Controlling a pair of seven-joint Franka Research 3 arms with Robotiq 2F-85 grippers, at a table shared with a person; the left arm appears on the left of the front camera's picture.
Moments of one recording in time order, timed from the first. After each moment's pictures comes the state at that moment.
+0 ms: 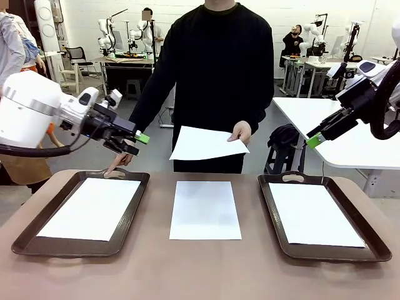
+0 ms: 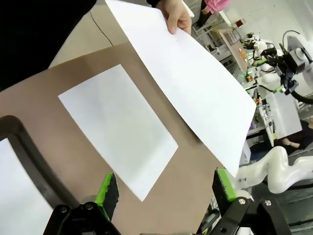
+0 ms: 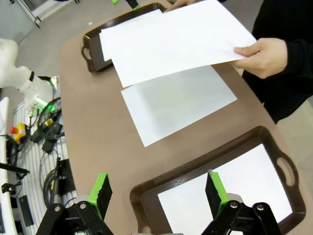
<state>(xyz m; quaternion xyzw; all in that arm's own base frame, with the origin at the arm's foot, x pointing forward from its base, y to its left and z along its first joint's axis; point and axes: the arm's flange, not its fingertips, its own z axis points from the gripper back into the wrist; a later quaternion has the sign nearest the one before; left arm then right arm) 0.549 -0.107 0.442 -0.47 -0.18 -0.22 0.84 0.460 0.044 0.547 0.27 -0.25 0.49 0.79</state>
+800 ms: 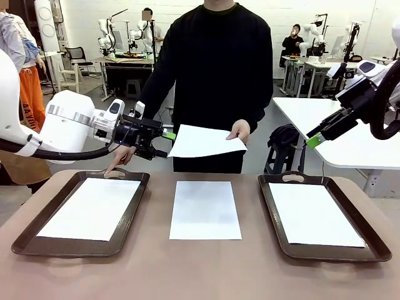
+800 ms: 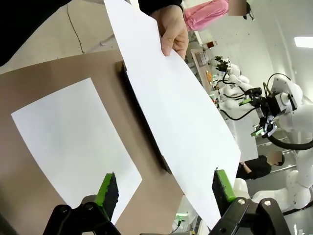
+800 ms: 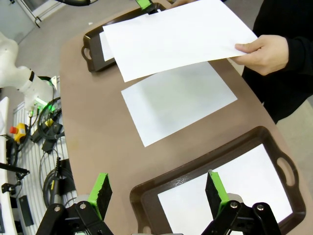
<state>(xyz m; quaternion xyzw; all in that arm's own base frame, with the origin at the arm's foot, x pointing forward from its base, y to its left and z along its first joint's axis) 0.597 -0.169 0.399 -0.57 -0.13 -0.14 0.80 0.460 0.044 0.547 0.27 -0.25 0.49 0.79</state>
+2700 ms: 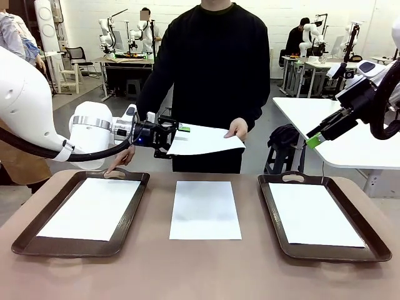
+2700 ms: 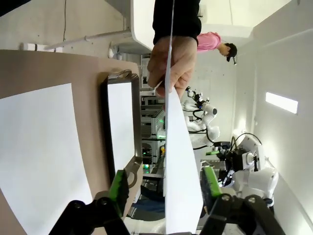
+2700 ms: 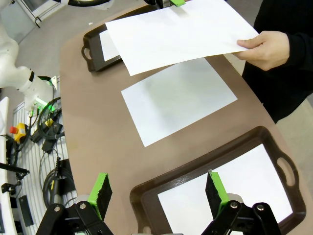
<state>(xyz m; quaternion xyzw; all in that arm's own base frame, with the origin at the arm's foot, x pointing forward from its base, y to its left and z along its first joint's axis) 0.638 -0.203 0.375 -0.65 -0.04 0.03 0.76 0.460 0.044 0.547 0.27 -0.25 0.49 0.79</state>
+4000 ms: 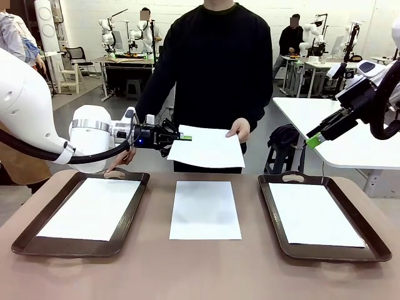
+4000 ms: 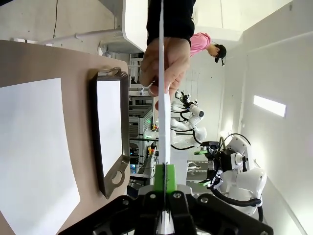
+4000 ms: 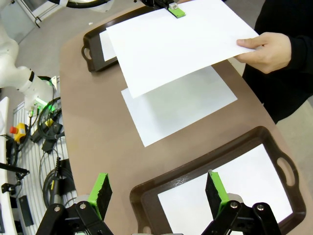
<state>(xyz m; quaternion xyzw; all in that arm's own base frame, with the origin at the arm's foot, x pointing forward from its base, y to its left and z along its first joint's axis) 0.631 -0.205 0.372 -0.68 -0.03 0.04 0.74 0.460 0.044 0.547 0.27 -0.25 0.49 0.79</state>
